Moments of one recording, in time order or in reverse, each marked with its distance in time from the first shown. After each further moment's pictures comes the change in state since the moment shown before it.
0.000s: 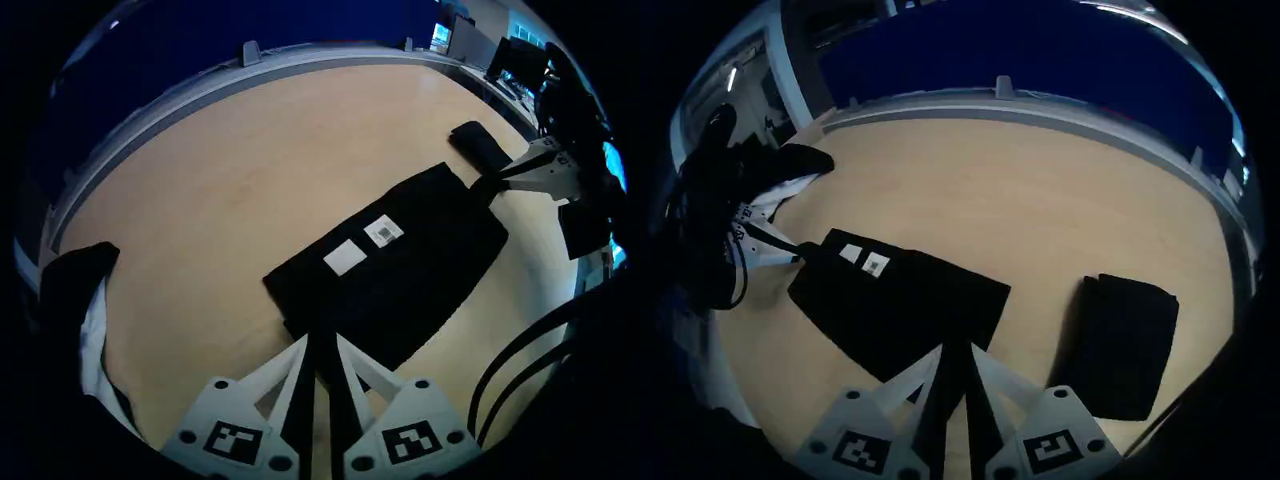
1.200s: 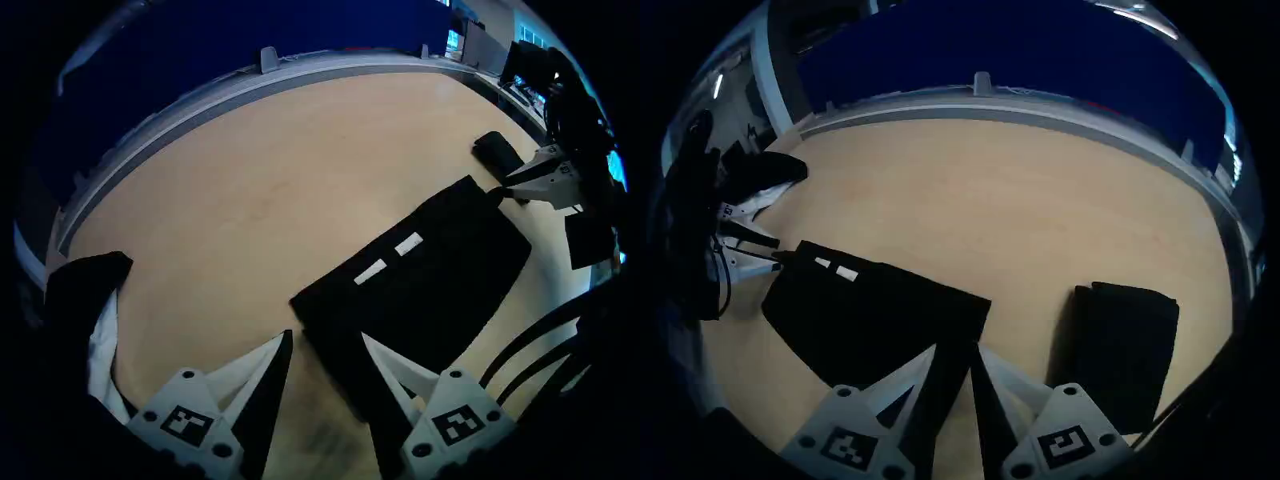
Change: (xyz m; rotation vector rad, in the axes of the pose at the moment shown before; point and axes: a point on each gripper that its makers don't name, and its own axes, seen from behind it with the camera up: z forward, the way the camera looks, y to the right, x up) left arm 0.017 -0.024 0.013 0.070 0.042 -0.013; right arm 0.010 0.020 0.032 -0.079 0.018 0.032
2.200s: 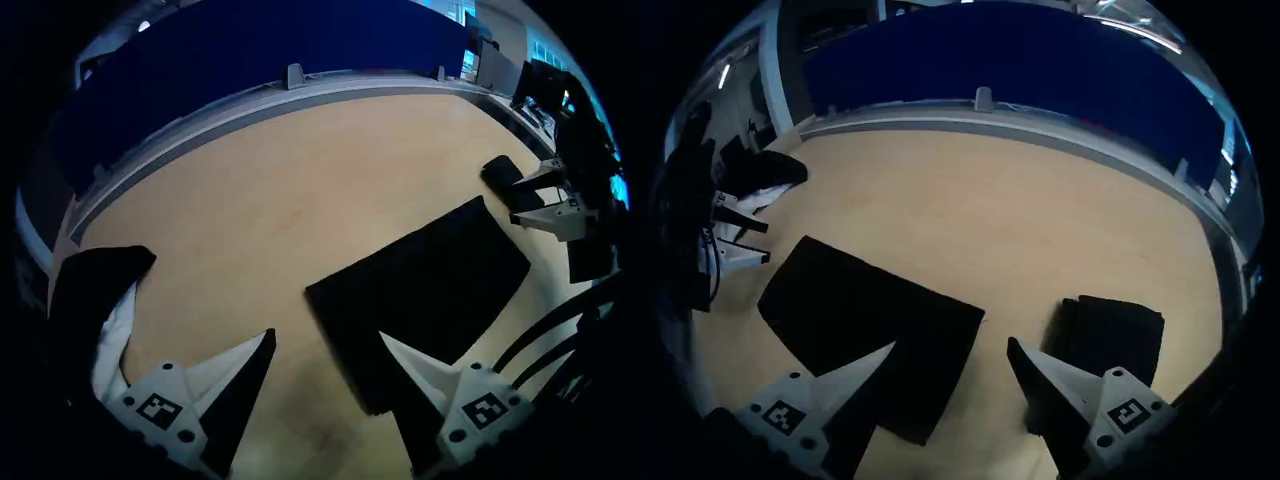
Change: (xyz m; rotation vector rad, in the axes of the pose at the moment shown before) left arm 0.004 -0.013 -0.021 0.050 0.070 -0.066; right arm 0.007 0.002 -0.012 -0.035 0.046 -0.044
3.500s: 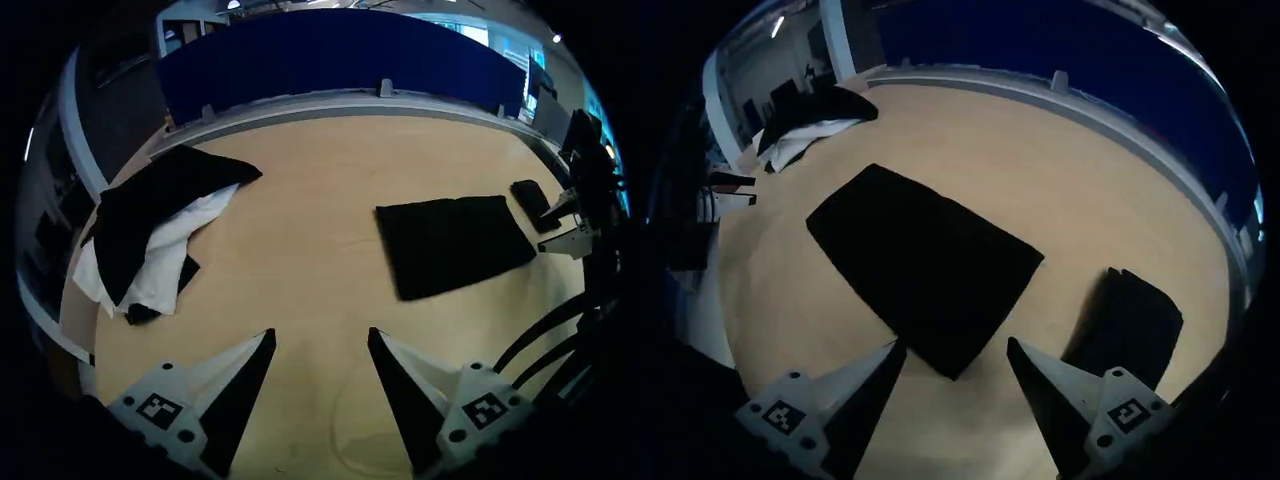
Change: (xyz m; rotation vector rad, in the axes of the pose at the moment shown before) left arm -0.122 -0.026 -0.120 0.242 0.047 -0.274; right arm -0.061 -0.038 -0.039 0.178 -0.144 -0.224
